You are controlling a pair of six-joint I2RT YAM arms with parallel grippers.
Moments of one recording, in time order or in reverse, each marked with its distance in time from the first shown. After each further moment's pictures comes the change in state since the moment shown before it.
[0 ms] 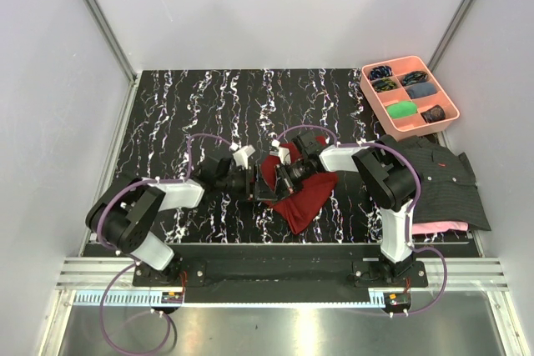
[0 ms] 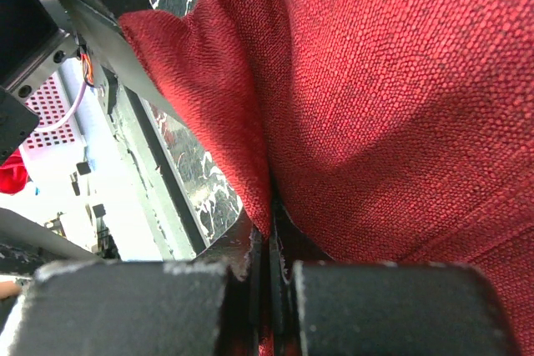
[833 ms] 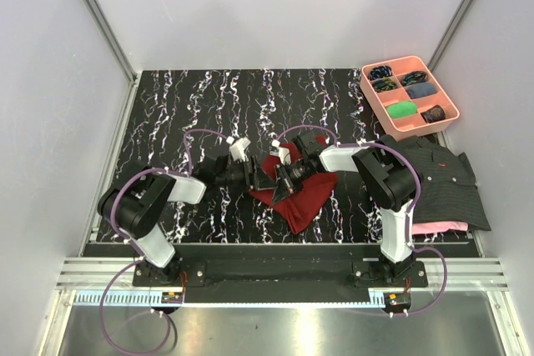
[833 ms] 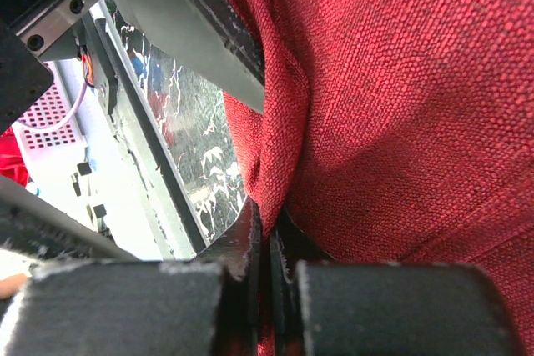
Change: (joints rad) left arm 0.055 0.128 0.002 0.266 -0.013 -0.067; right arm 0.000 0.000 -0.001 0.001 0.001 0.002
